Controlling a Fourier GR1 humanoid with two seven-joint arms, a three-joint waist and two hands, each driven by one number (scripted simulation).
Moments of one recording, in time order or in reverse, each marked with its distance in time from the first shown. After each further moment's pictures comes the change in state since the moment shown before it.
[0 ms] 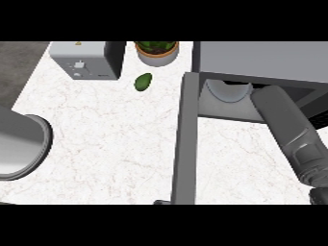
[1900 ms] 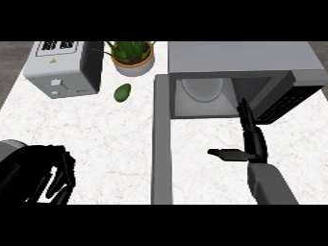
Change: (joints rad) left arm -0.062 -0.160 -0.460 -0.022 -0.222 0.036 0.072; right arm 0.614 0.201 -0.087 -0.355 -0.337 0.653 -0.356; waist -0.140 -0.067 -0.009
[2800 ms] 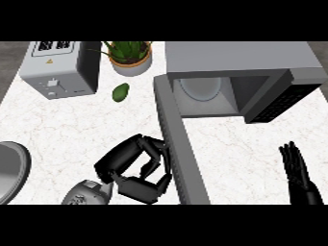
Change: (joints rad) left arm -0.211 -0.004 -0.483 0.432 -0.444 0.275 -0.301; right arm 0.628 -0.040 0.131 -0.778 -0.076 0.169 0.142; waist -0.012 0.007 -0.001
